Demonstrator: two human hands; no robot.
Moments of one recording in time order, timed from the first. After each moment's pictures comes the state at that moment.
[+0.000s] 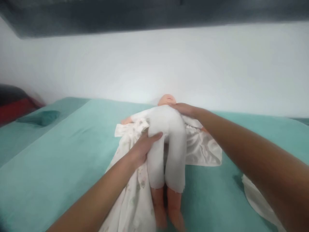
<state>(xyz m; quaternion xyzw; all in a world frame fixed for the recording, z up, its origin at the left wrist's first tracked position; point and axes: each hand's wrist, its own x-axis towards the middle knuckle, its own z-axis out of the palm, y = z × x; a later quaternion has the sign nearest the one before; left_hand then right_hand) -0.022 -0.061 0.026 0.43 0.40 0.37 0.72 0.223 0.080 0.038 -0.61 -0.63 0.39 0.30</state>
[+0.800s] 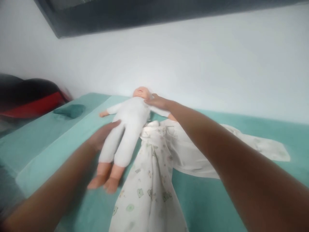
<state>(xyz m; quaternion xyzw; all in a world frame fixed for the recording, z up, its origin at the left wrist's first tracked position) -0.229 -0.019 0.039 0.44 0.58 0.38 0.57 0.022 0.155 0.040 -0.48 -0.74 0.39 0.28</state>
